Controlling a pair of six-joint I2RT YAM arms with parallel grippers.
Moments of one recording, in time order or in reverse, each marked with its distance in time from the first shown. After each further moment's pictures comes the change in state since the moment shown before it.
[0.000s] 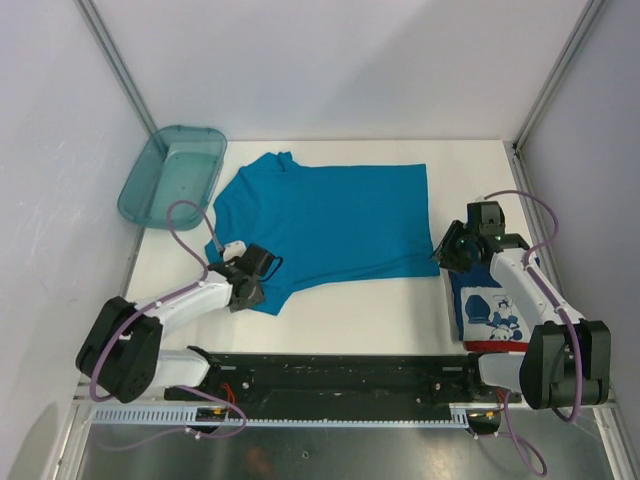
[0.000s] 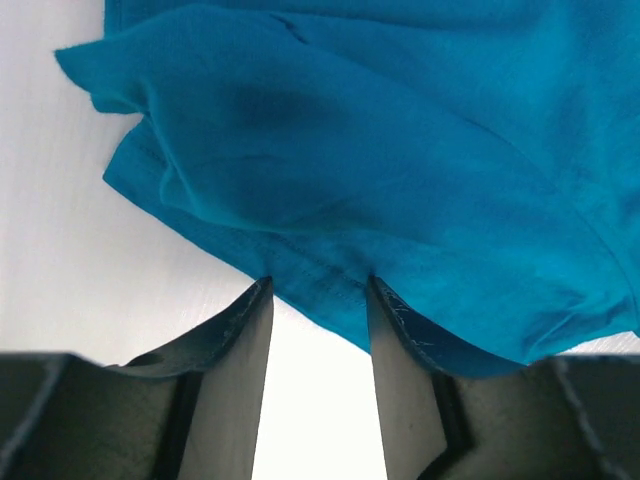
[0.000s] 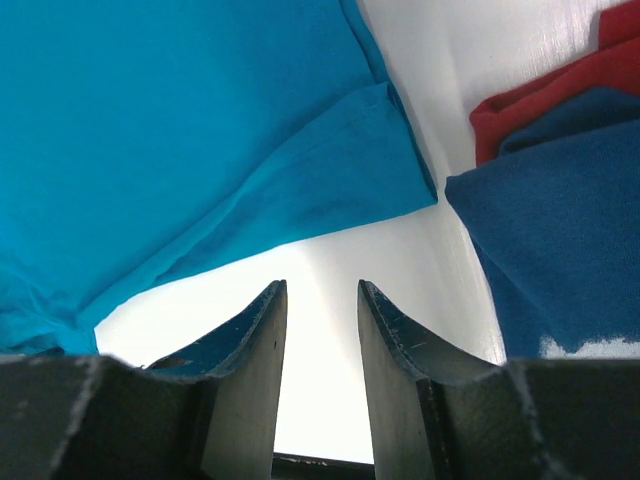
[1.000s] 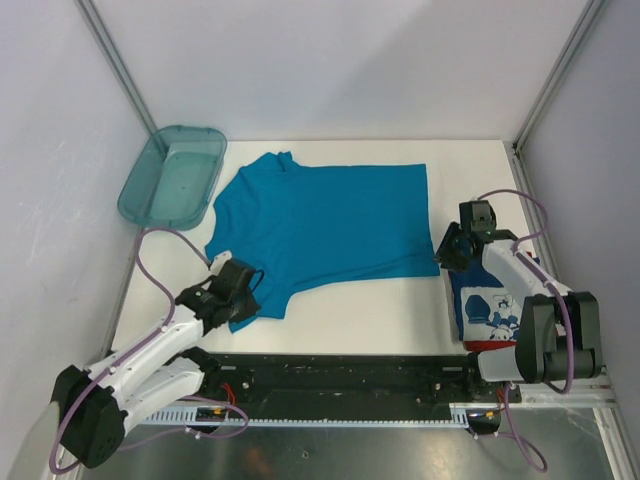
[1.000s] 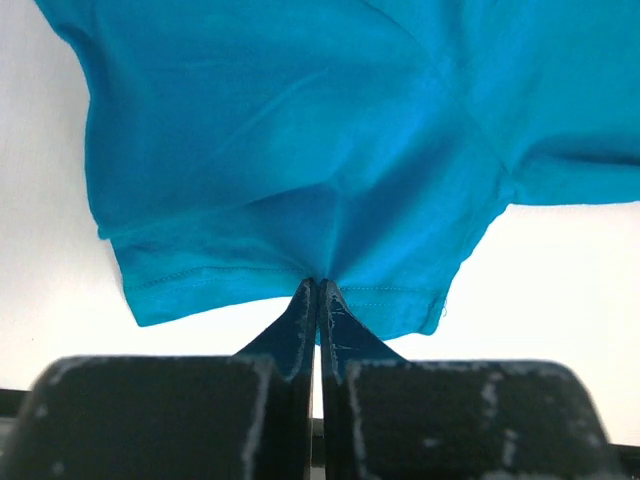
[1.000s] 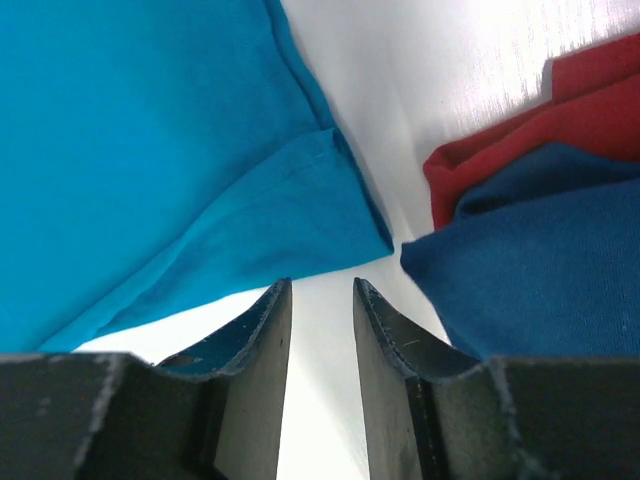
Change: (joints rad) left arm -0.008 -0.381 -0.118 -0.042 0.194 -0.066; right arm 0.009 0.105 -0.011 0.065 0.085 -0.038
